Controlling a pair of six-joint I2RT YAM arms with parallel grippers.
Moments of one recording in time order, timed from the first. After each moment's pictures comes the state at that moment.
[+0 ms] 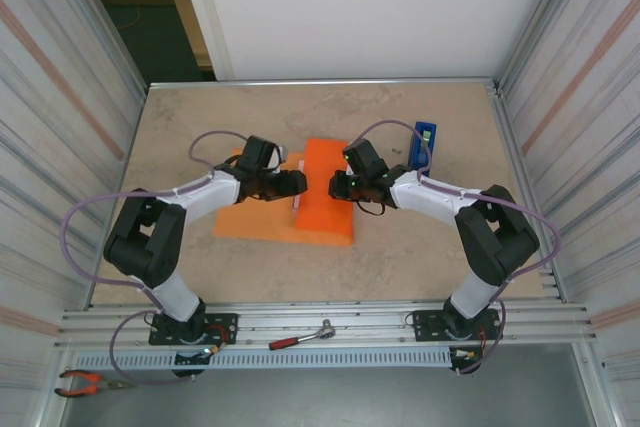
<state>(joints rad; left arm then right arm) -0.45 1.66 0.98 -0.26 0.32 -0.55 0.66 1.67 1.02 -0.23 -0.13 0.70</state>
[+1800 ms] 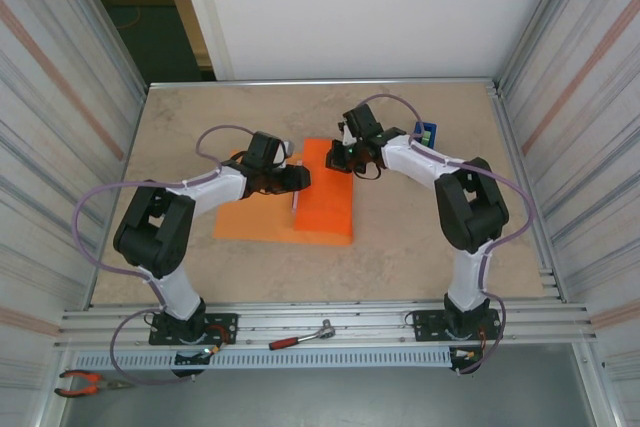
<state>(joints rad) -0.47 1.74 1.02 -0.18 0.31 -0.53 0.53 1.94 1.41 -0.43 -0.32 0.63</state>
